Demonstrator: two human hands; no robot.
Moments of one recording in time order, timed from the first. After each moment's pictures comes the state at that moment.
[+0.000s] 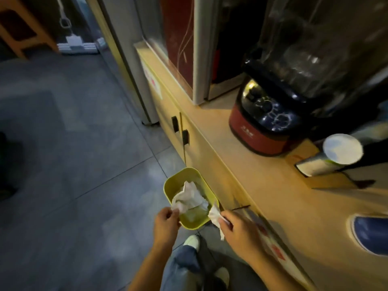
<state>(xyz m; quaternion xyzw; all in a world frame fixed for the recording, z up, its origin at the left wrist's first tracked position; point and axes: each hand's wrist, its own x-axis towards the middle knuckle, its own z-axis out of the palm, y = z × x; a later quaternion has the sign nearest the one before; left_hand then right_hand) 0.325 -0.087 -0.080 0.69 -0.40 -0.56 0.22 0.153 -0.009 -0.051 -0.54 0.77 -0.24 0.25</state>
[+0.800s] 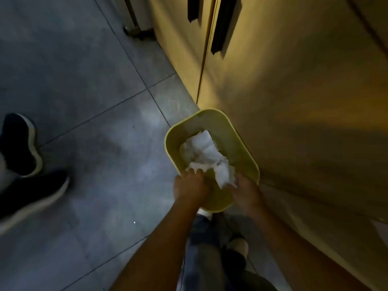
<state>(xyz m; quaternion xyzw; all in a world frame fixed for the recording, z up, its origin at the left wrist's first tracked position) 0.312 -0.156 -0.389 0.53 -0.76 -0.31 -0.23 0.176 -0.091 -0.389 -0.35 0.81 -0.07 0.47</state>
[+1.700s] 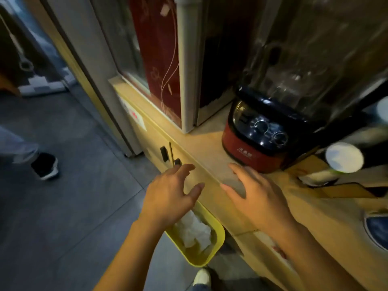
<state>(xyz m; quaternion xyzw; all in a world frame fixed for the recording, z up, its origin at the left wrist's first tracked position) 0.296 -0.229 0.041 0.39 -0.87 -0.26 0.14 0.144 -0.116 0.067 -0.56 0.80 -0.23 0.05</state>
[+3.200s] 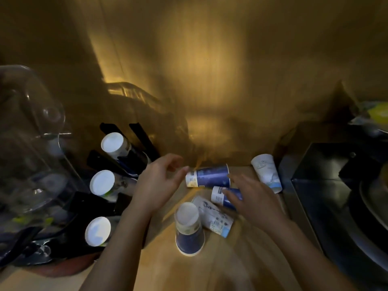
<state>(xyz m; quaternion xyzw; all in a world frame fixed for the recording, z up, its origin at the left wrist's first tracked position) -0.077 0.004 0.187 0.04 -0.92 -0.35 0.15 -0.116 0.224 0.143 -0.23 0.93 -0.26 -0.09</state>
